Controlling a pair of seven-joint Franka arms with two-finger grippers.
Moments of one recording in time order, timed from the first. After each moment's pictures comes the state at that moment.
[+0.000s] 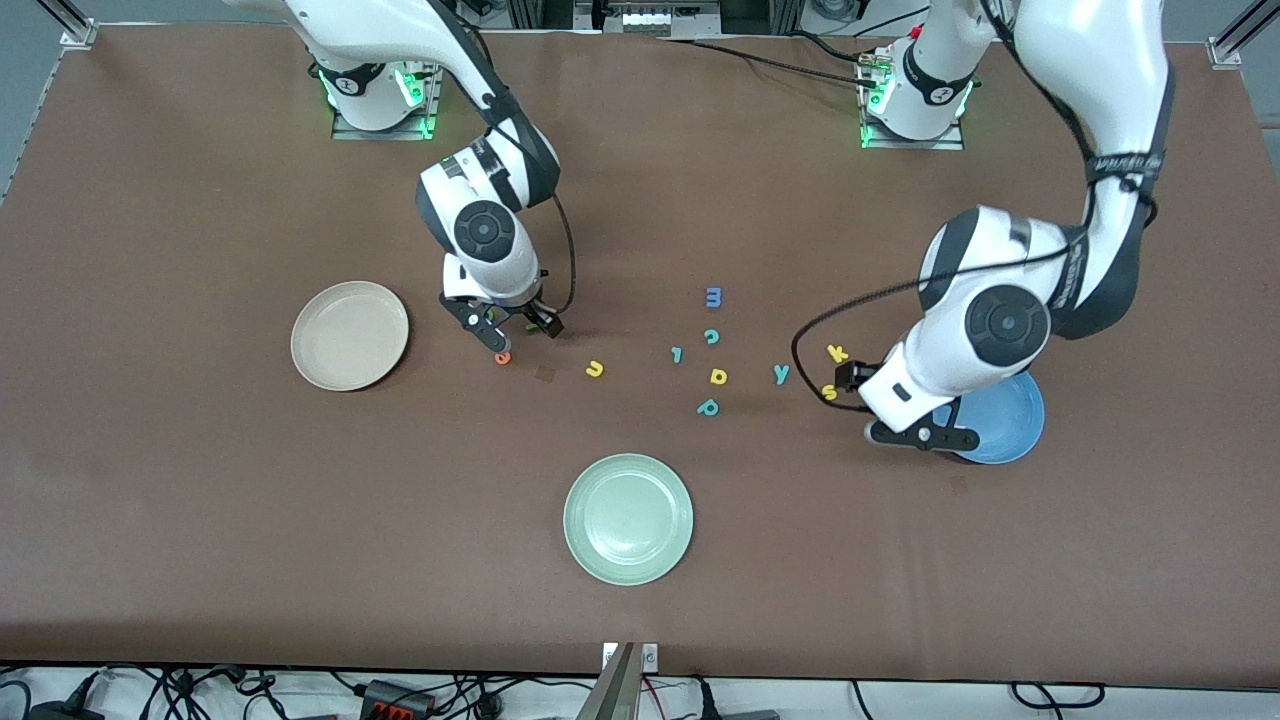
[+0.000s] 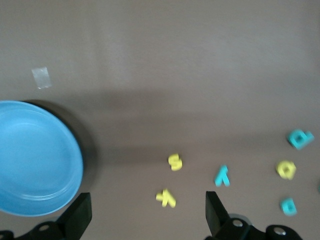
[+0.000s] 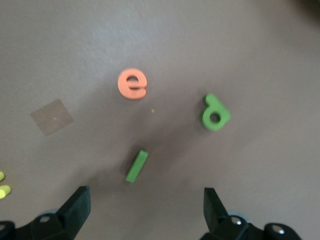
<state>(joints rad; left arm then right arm) -0.23 0.52 -0.06 -1.60 0.02 2.00 -0.29 0.70 0.49 -0.06 -2.00 0.07 2.37 1.38</state>
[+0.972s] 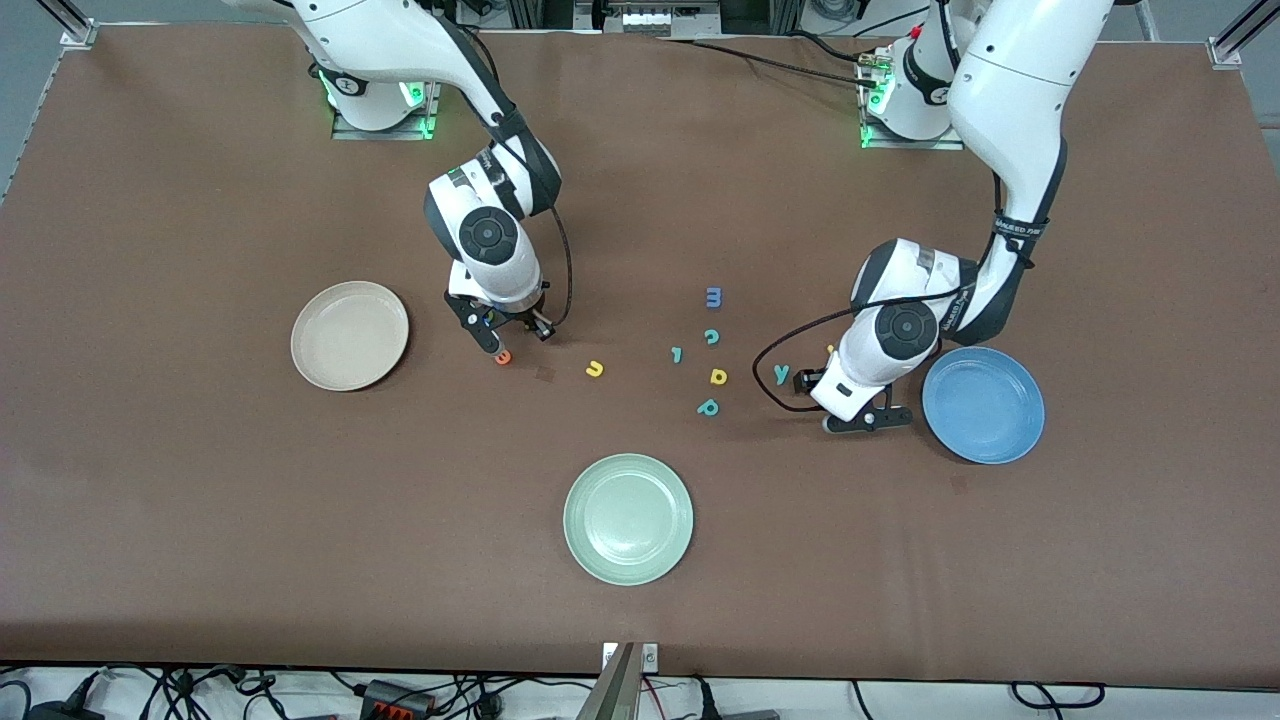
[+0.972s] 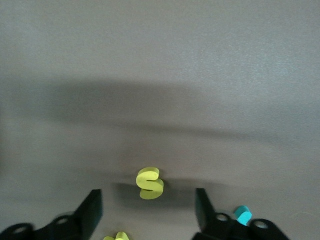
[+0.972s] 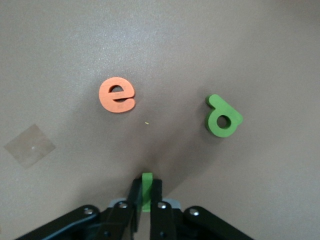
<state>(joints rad) -0.29 0.60 -0.06 -1.90 0.02 2.40 -0.49 0.69 0.53 -0.07 -2.03 0.07 2.48 1.45</state>
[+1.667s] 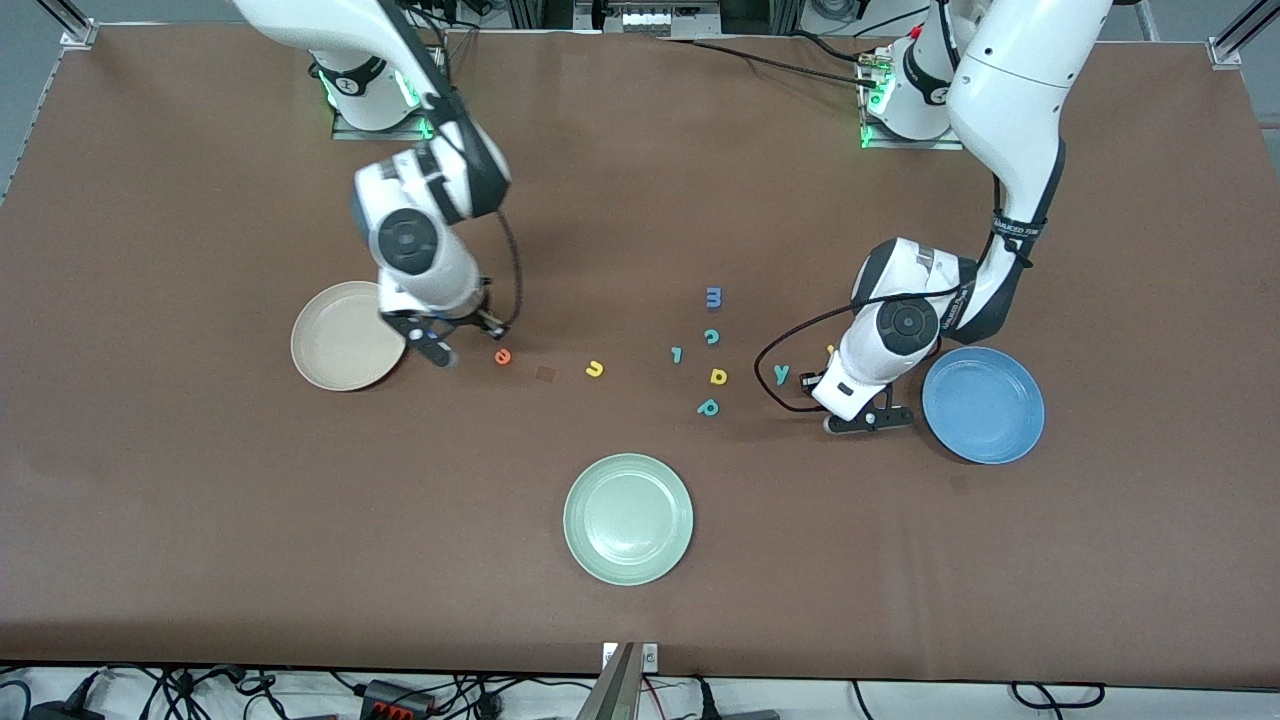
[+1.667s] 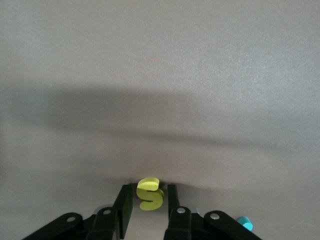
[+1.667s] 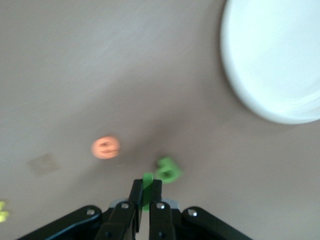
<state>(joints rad) -0.29 0.60 -0.06 -1.91 0.02 2.46 -0.49 0.50 0.33 -0.09 -2.02 0.07 2.16 0.97</state>
